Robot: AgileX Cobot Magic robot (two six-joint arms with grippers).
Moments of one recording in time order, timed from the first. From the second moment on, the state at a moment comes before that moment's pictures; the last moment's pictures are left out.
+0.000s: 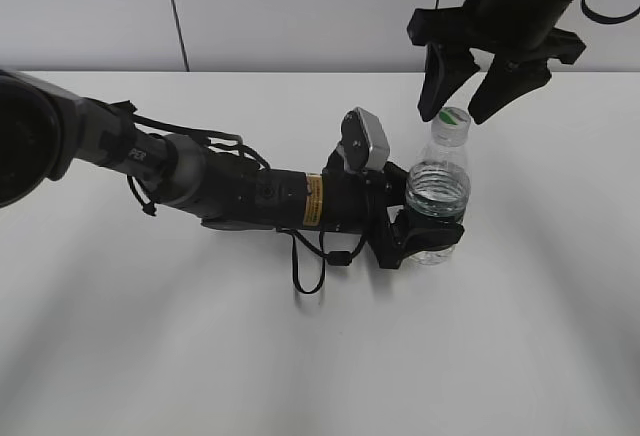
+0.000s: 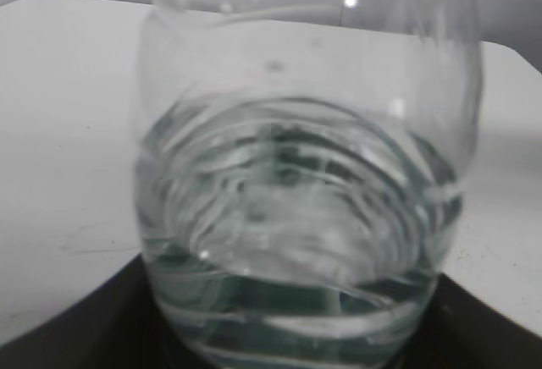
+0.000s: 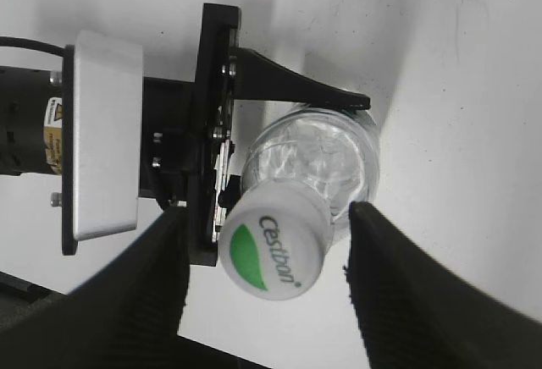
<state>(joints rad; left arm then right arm) -0.61 2.48 -1.46 1.11 -1.01 -0.61 0.31 1.89 -1.63 0.29 1.22 0.00</state>
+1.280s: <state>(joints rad) -0.62 2.48 -1.46 1.11 -1.01 -0.61 0.31 1.91 -1.63 0.27 1.22 -0.04</state>
